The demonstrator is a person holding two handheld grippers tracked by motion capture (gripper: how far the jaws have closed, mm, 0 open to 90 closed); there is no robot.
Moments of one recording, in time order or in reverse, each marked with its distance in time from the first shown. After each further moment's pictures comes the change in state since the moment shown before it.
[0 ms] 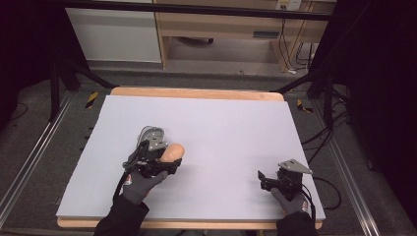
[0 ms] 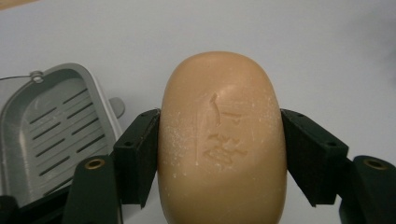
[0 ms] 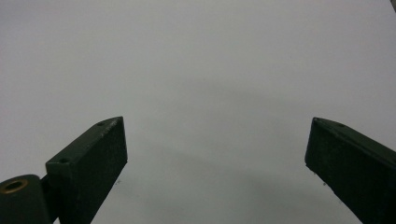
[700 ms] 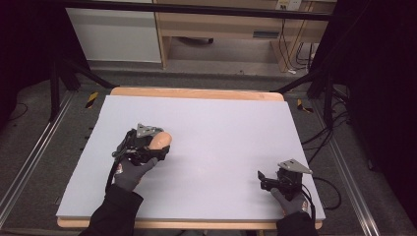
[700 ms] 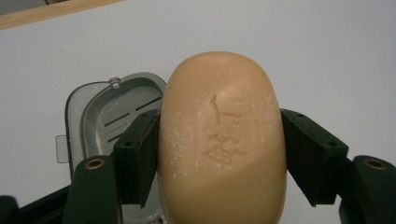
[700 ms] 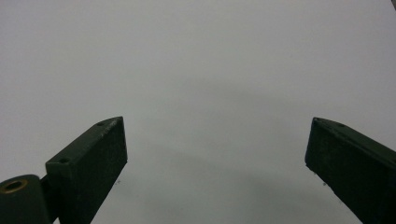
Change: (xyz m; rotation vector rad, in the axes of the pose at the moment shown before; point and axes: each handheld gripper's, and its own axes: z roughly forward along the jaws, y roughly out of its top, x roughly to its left) left arm 0.040 0.010 0.001 -0.015 0.095 -0.070; right arm 0.000 0.000 0.000 0.004 0.001 -0.001
